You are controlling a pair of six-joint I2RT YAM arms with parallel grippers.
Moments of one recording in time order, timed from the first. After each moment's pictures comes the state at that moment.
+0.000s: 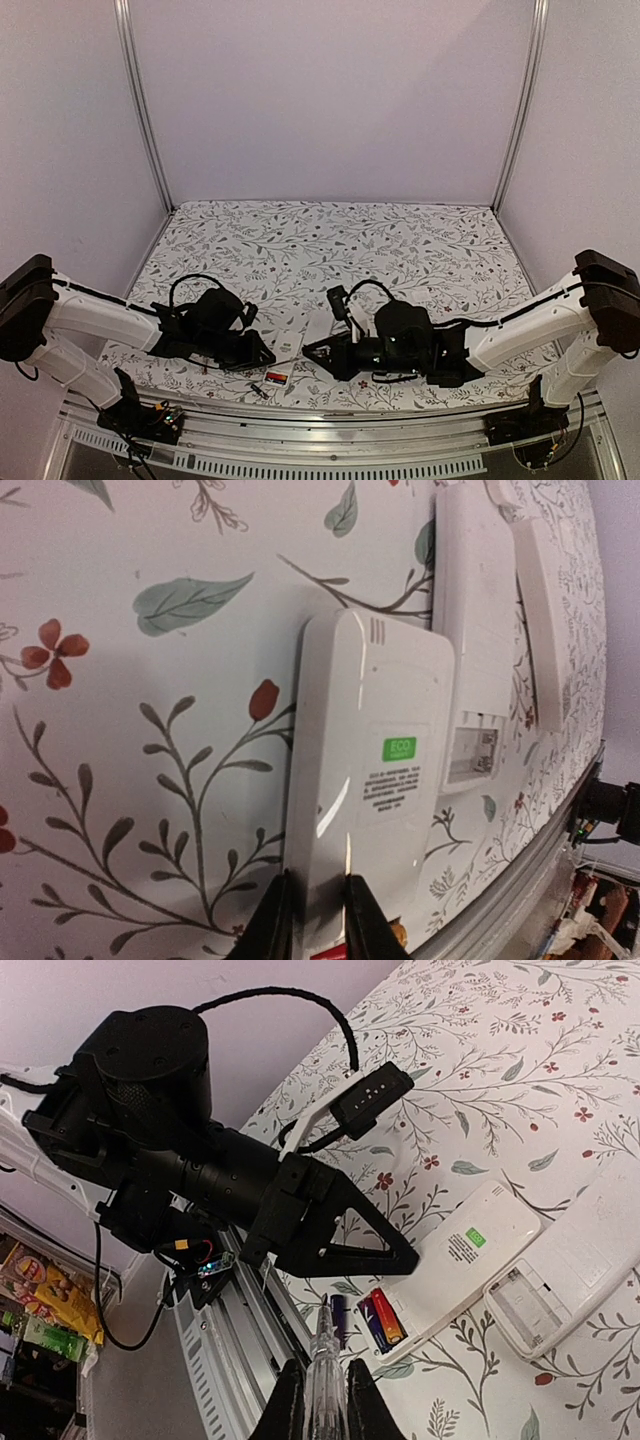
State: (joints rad) left arm -0.91 1.40 0.45 0.05 0.17 -0.98; right arm 1.28 1.63 0.72 0.56 0.03 0.72
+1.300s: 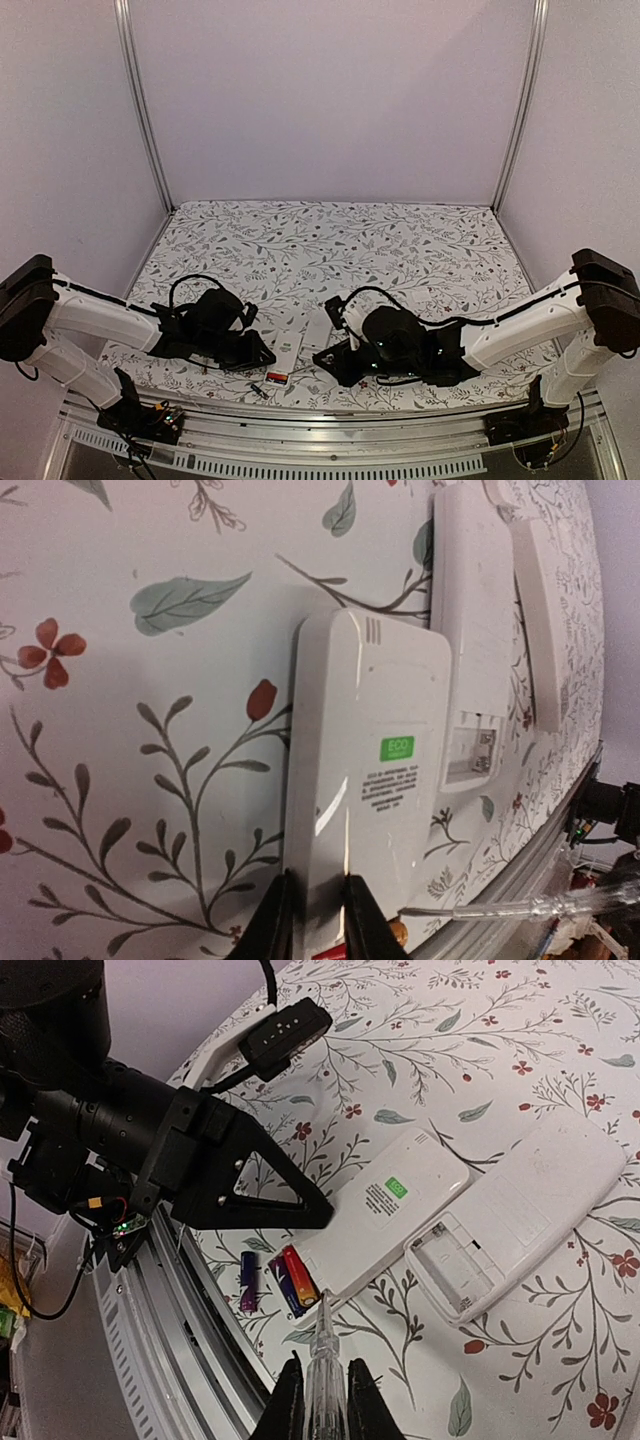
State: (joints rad) left arm -0.91 1.40 0.45 0.06 0.17 -0.99; right arm 1.28 1.64 0.75 0.36 0.09 0.64
